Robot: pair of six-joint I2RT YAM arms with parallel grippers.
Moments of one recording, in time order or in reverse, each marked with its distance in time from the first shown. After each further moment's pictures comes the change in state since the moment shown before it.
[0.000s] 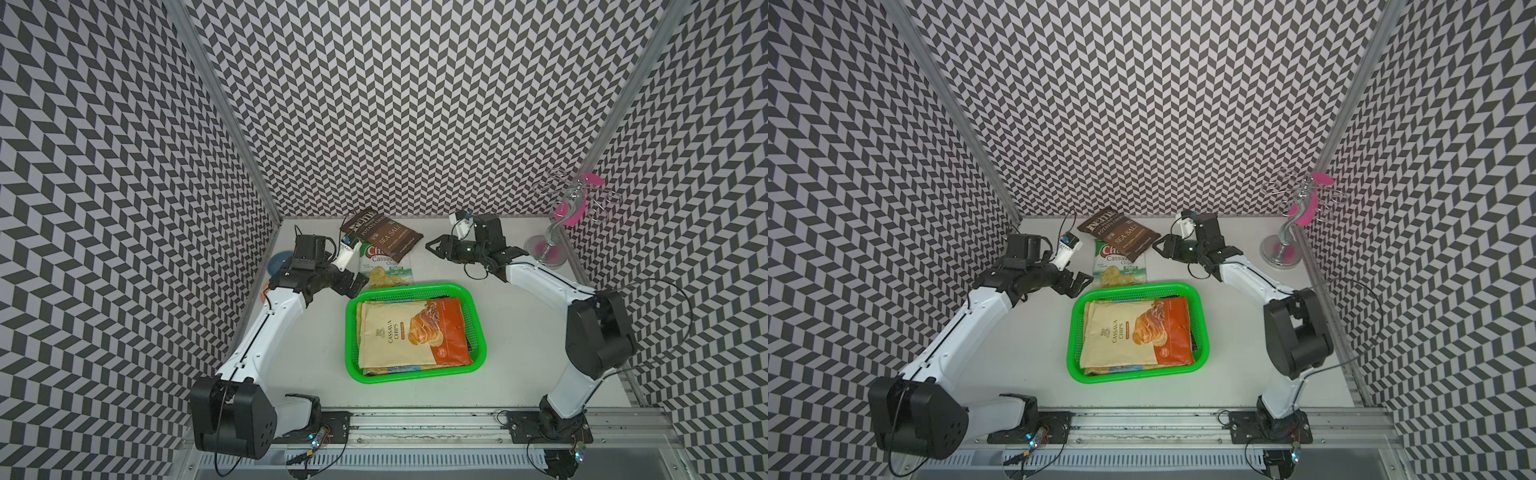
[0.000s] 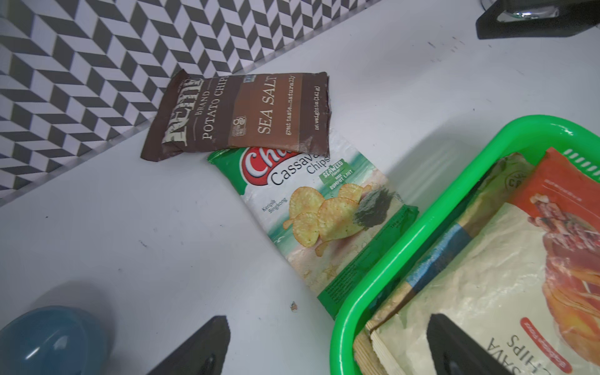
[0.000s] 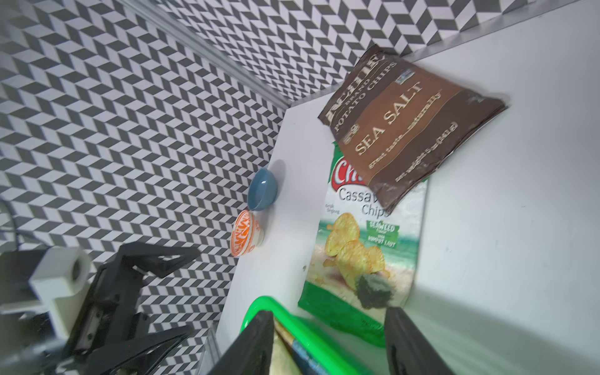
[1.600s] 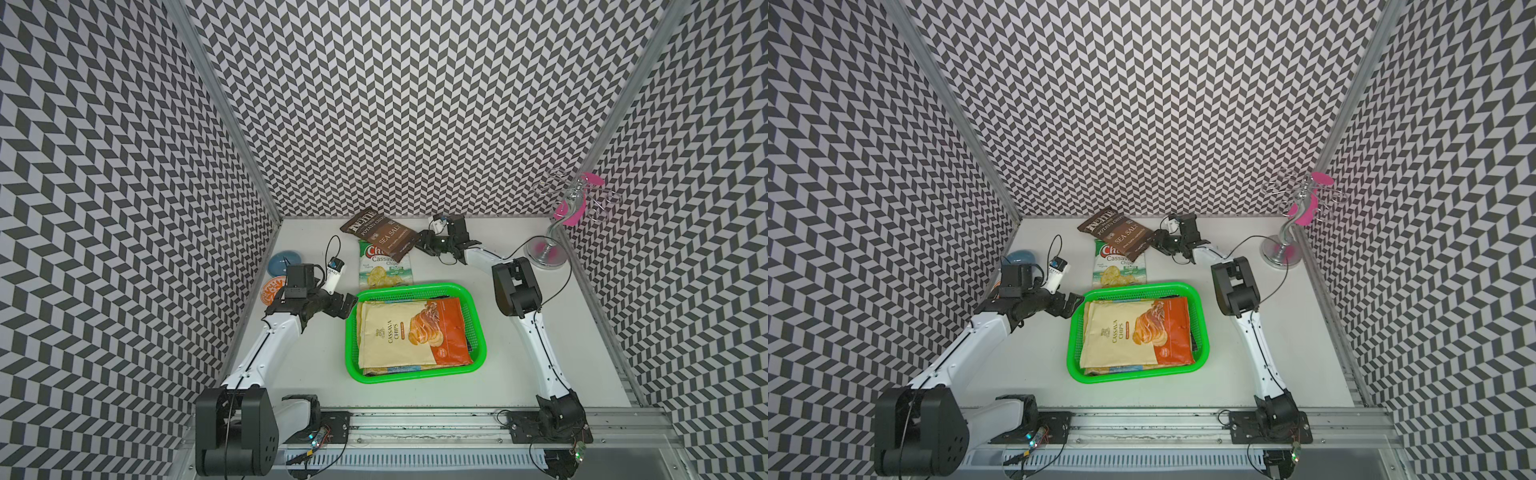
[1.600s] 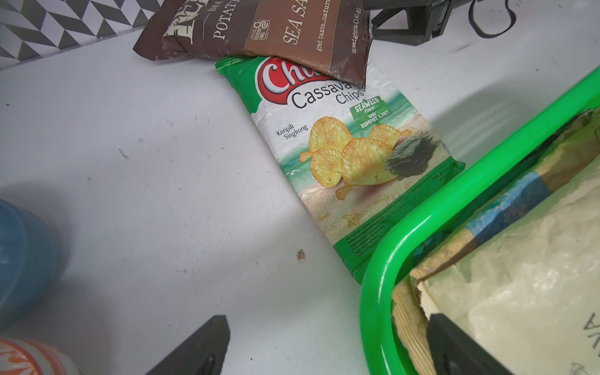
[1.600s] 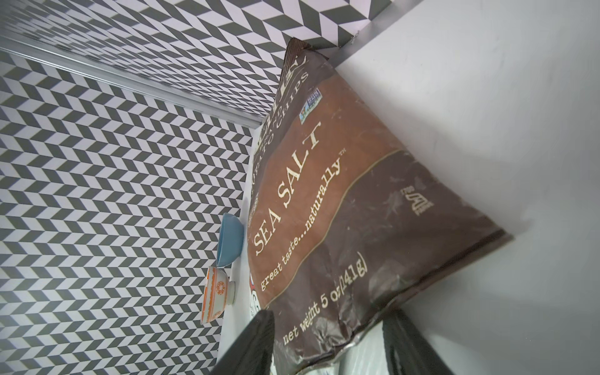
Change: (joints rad) left arm 0.103 -0.088 -0.323 0.190 0.025 -0.026; right arm -0.042 0.848 0.713 0.184 -0.207 0.179
